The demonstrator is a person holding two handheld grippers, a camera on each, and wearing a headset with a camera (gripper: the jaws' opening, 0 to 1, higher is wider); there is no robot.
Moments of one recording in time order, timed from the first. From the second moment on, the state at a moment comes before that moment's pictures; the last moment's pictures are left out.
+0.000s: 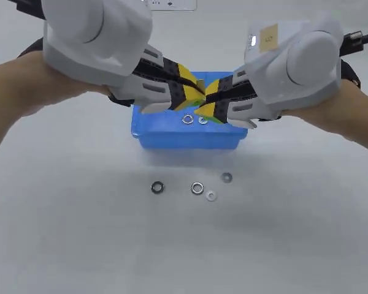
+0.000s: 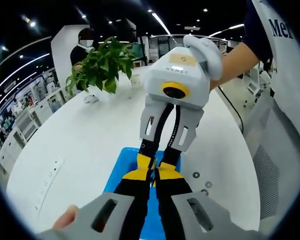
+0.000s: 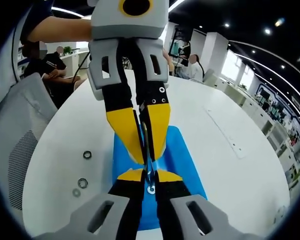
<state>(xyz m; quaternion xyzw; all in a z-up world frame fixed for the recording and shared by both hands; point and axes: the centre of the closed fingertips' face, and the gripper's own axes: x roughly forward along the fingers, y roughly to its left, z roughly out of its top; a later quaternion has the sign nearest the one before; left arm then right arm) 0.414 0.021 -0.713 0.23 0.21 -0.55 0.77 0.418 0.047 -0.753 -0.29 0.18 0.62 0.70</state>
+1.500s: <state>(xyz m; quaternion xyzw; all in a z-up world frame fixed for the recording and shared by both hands) 0.332 0.050 -0.652 0.26 0.19 -0.55 0.78 0.337 0.085 -0.692 -0.29 0.12 0.66 0.68</state>
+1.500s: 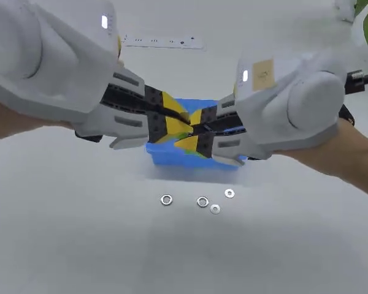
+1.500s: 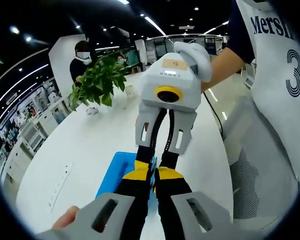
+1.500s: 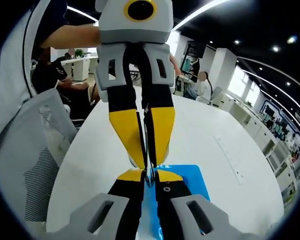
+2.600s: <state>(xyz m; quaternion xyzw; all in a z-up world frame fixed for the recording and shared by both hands) 0.268 0.070 -0.707 0.22 0.26 -0.52 0.78 0.268 0.099 -0.755 -0.29 0.17 0.68 0.65</state>
